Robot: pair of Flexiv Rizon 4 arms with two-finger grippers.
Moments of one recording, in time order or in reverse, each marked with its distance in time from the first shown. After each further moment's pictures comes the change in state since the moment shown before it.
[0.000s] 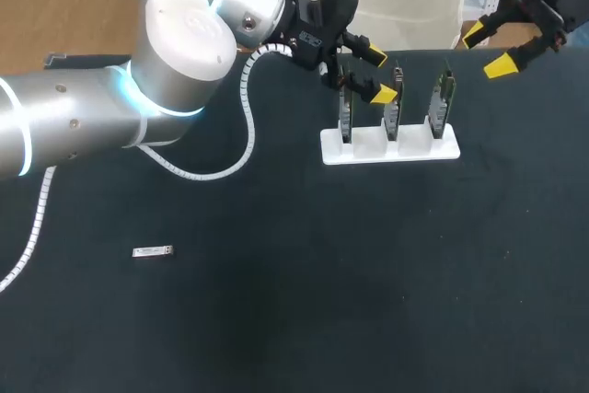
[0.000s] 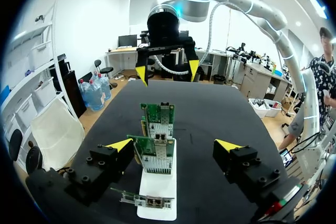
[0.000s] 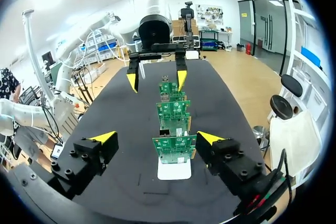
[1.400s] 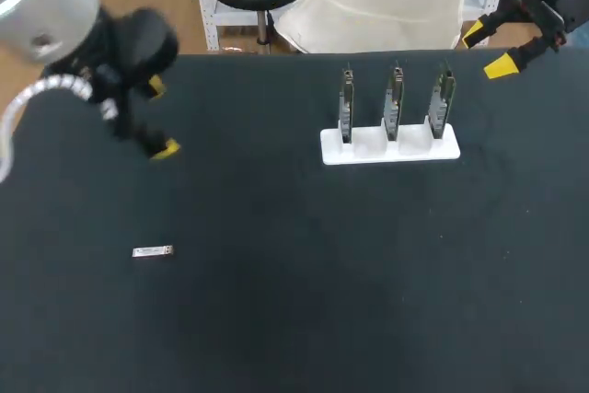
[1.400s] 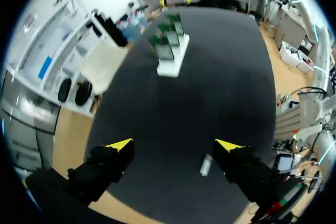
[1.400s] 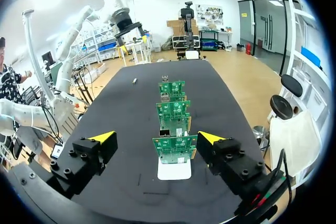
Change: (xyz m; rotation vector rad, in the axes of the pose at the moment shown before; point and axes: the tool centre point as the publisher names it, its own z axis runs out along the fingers) left arm 0.149 -0.127 -0.282 -0.381 0.680 -0.081; right arm 0.000 0.000 0.000 0.000 0.000 0.000
